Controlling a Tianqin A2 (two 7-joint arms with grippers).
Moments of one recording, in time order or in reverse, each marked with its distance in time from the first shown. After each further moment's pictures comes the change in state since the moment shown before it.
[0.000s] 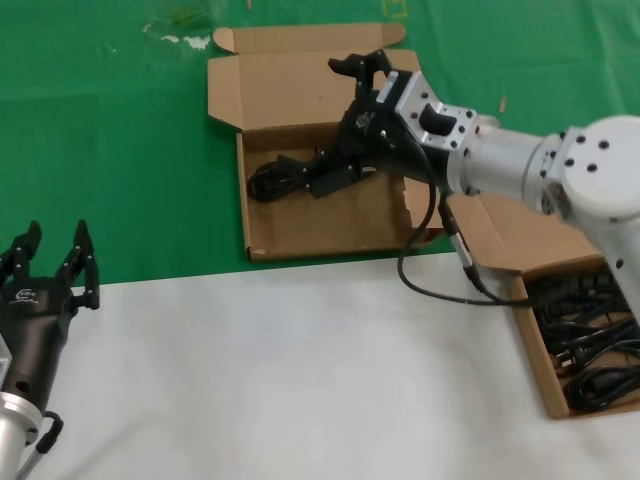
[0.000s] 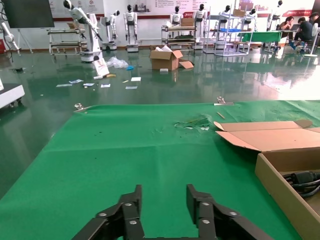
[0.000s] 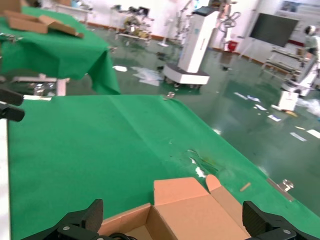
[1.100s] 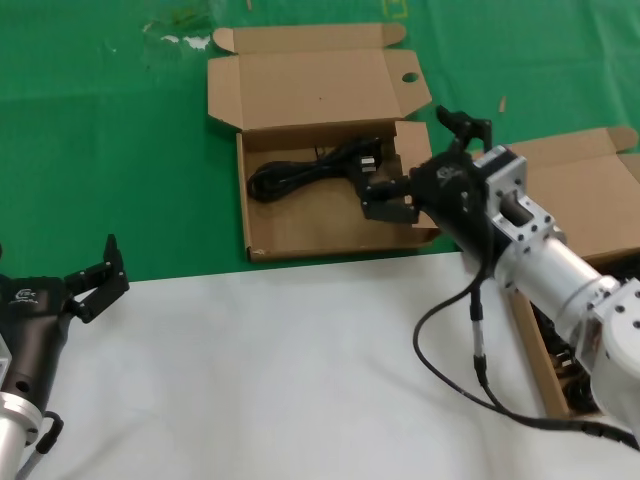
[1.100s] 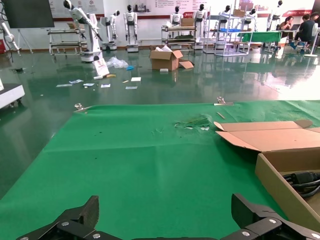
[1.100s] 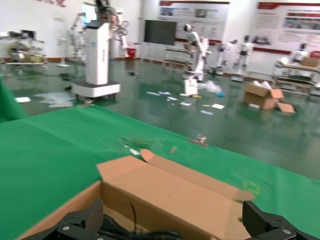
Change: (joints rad) left arm 0.000 0.000 0.000 0.000 0.000 0.000 0.000; right arm -0.447 -0.001 0.188 0.284 0.183 0.372 -0.007
